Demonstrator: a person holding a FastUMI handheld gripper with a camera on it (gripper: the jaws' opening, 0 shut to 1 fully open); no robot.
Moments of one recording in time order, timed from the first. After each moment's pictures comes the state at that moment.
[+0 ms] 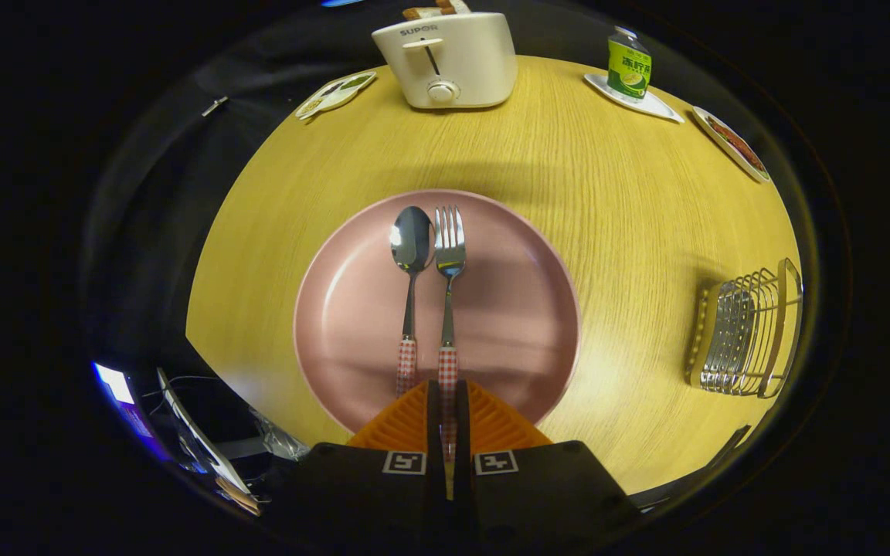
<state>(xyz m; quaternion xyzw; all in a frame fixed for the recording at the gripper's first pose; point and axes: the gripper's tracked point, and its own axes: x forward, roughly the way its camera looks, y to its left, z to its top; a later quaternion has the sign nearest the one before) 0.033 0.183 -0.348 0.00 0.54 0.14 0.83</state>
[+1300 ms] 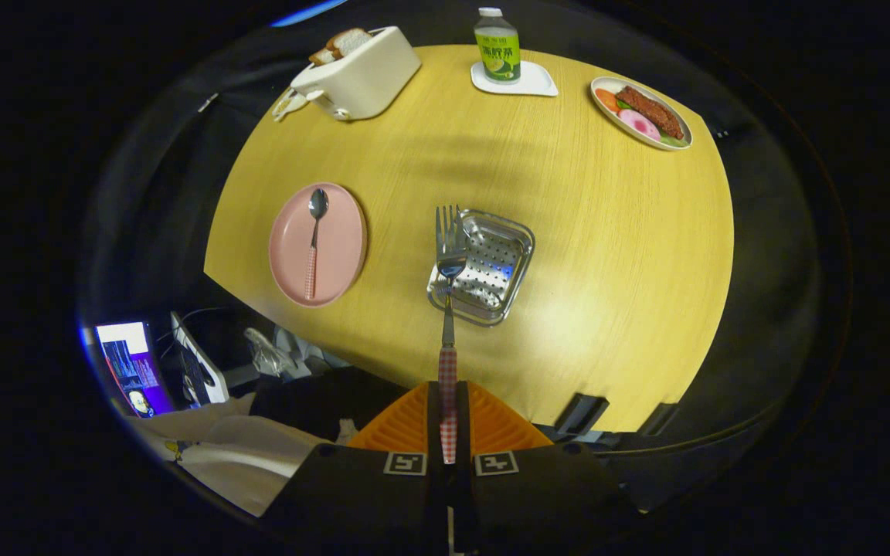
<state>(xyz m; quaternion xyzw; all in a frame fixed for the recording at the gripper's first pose) -0.020 -0.060 -0.210 -0.05 0.66 0.14 0.74</state>
